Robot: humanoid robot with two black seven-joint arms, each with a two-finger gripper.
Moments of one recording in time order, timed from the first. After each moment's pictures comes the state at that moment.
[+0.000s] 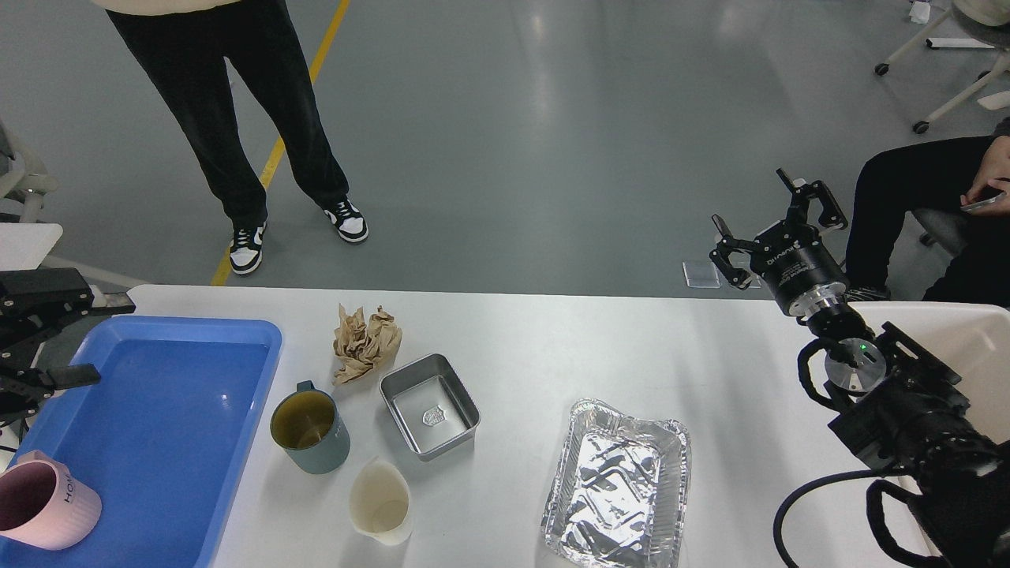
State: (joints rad) left arm -0.49 1.44 -0.61 -1.67 0.33 -0.51 0.13; right arm 0.79 -0.15 1.07 0.26 -0.09 0.73 0.25
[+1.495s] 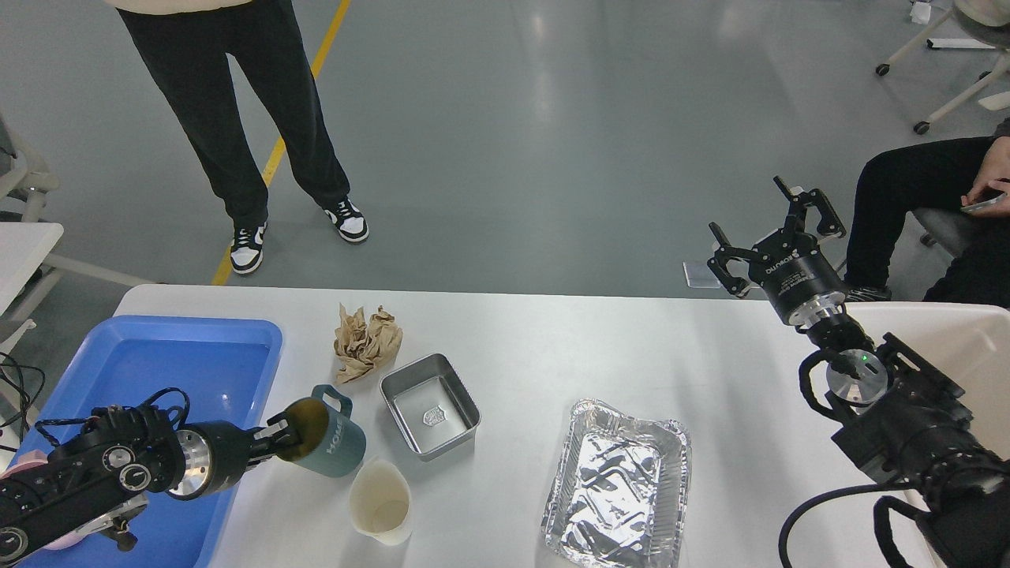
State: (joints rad) left arm -0.46 0.67 -0.44 -1.35 0.98 -0.20 0.34; right arm 0.74 -0.16 1.07 0.31 -0.09 0.73 0.25
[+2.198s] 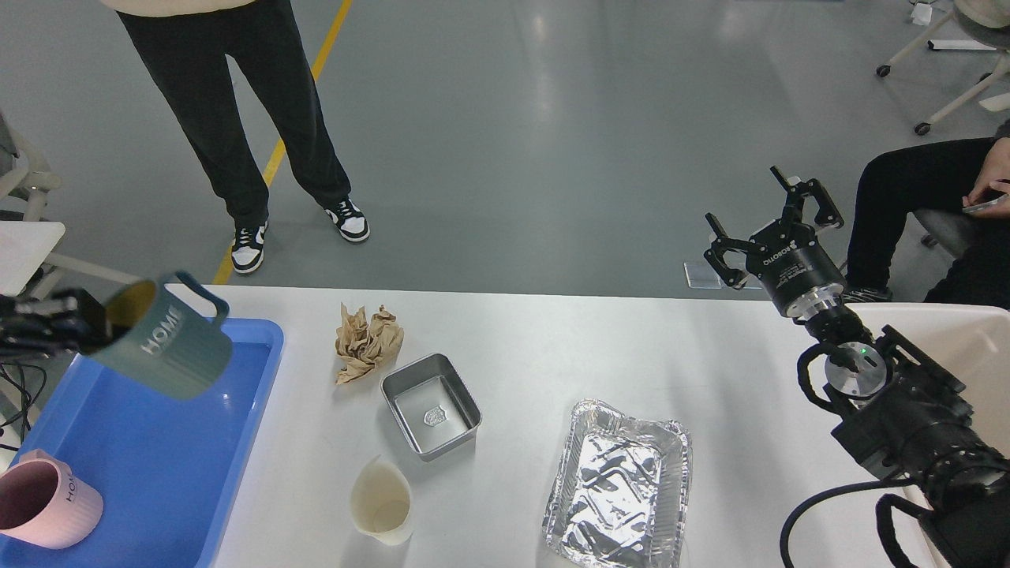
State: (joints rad) left arm -0.56 1.32 -0.96 -1.61 0.67 -0.95 0.42; right arm 0.74 -0.17 1.07 0.35 -0.09 0.73 0.25
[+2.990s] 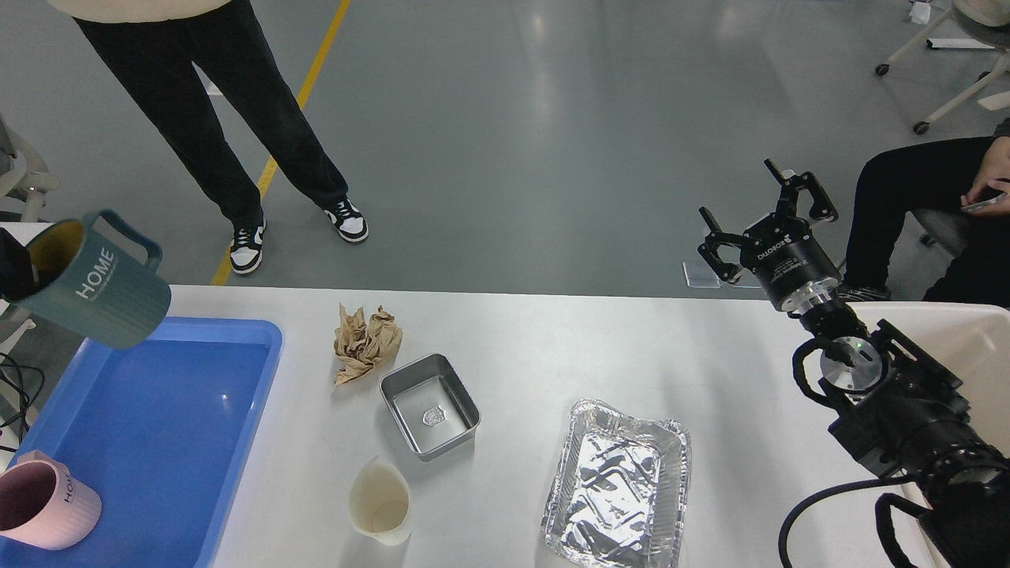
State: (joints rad) left arm -0.67 1.34 -0.89 -1.51 0.73 -0.96 0.45; right arm 0.74 -0.17 1.07 0.39 -0.09 0.71 0.24
